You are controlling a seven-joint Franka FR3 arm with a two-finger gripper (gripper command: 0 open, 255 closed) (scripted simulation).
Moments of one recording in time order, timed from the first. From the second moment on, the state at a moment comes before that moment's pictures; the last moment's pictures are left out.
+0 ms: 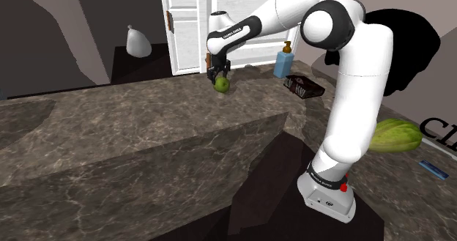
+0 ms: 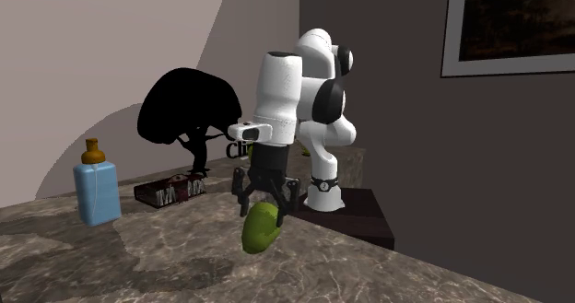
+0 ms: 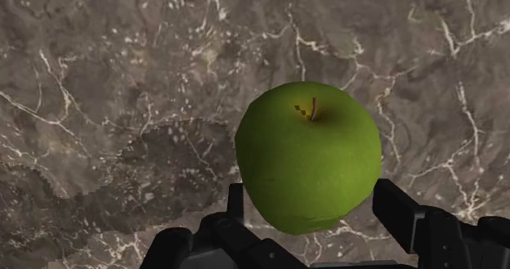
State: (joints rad) arm -0.10 0.27 -0.07 -1.83 -0.12 2.19 0.06
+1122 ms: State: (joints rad) arm -0.09 0.21 -0.07 -1.69 -0.12 1.98 0.04
